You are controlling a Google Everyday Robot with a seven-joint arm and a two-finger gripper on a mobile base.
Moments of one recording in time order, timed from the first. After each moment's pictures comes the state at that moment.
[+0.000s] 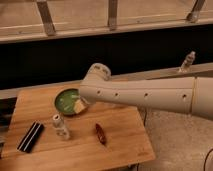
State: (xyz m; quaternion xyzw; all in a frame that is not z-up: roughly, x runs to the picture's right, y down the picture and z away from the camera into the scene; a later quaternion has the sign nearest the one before) arm -0.089 0.065 0.705 -0.20 -0.02 0.44 0.87
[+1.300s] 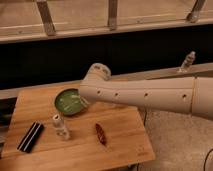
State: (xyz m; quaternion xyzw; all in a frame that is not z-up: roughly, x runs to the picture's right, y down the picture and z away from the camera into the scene) arm -0.089 0.065 0.705 -0.20 -0.02 0.44 0.87
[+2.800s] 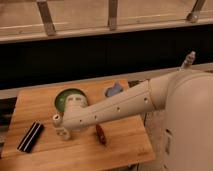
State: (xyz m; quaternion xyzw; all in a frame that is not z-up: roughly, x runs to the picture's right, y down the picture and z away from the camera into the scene) arm -0.112 0.212 0.745 -0.22 0.10 0.39 0.89
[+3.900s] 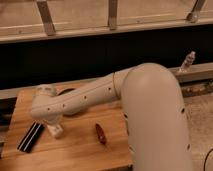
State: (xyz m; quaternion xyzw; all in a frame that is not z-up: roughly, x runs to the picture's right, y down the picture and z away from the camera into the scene) arm -0.267 0.158 0.738 -0.25 -0.02 0.24 0.94
